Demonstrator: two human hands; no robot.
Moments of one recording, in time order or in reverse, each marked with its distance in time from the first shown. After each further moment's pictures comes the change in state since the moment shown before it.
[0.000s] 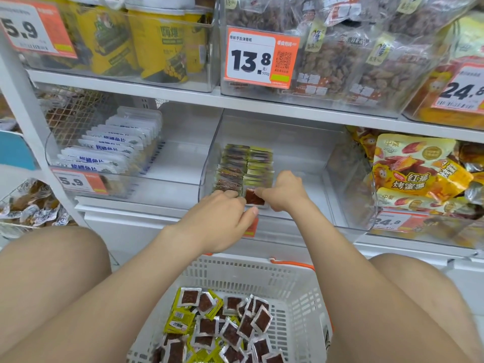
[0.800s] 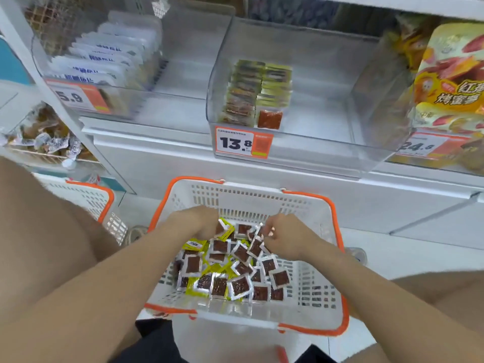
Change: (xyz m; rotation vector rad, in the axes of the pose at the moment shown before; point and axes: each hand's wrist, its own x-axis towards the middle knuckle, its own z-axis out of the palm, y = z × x) left_hand -0.079 -0.033 0.153 -0.034 -0.850 -0.305; right_hand -0.126 0.139 0.123 -0.254 -0.551 -0.157
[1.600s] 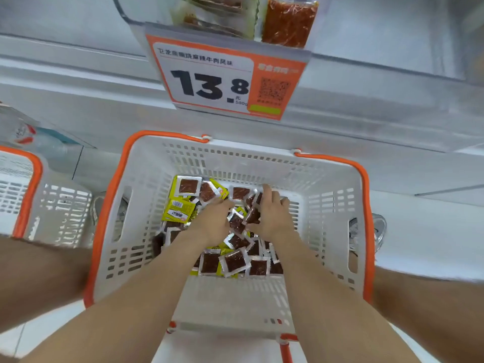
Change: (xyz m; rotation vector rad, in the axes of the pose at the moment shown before) left_hand 0.147 0.018 0.152 -0.459 0.132 0.097; right_hand 0.148 0.098 0.165 -0.079 -0.009 0.249
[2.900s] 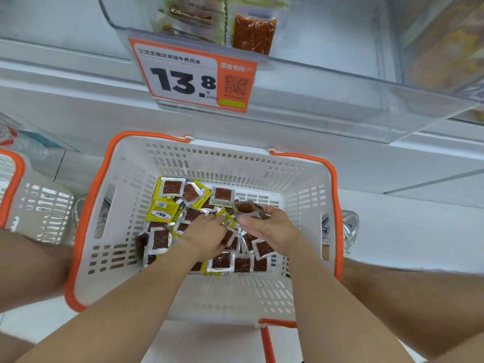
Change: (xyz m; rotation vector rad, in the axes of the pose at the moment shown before) left_hand -0.020 0.027 0.022 0.682 -0.074 0.268; right_hand -0.061 0.034 -0.031 1.530 -0.221 0.213
